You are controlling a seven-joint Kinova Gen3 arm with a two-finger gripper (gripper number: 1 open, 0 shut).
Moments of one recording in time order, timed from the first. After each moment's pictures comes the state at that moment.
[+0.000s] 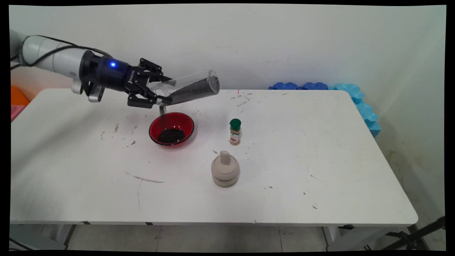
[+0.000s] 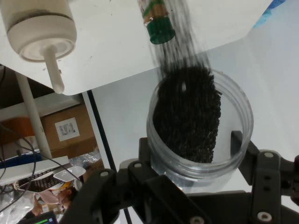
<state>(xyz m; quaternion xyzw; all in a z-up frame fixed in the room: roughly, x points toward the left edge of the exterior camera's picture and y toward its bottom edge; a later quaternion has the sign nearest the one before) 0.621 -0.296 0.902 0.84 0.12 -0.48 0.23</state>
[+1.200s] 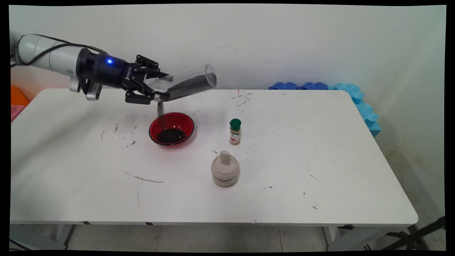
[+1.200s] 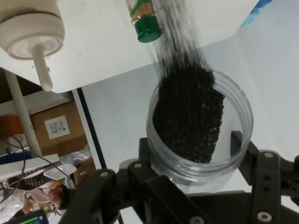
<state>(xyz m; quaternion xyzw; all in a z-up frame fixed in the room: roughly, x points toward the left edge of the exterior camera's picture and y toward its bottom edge) 0.631 -0.294 0.905 0.83 0.13 -0.48 0.24</state>
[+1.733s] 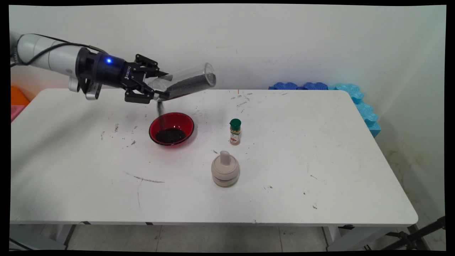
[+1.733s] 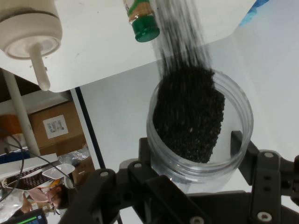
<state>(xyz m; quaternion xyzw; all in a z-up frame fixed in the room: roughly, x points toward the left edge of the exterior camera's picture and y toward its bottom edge) 0.633 -0.294 0.905 0.83 0.13 -0.48 0.24</state>
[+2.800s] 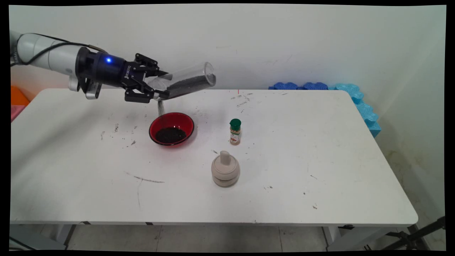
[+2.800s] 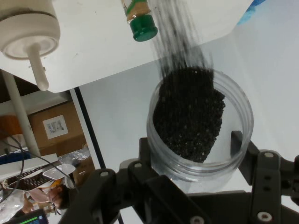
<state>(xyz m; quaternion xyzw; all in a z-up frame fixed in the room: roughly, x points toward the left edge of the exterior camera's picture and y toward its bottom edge) 0.633 -0.294 0.906 0.83 0.12 -0.48 0.25</state>
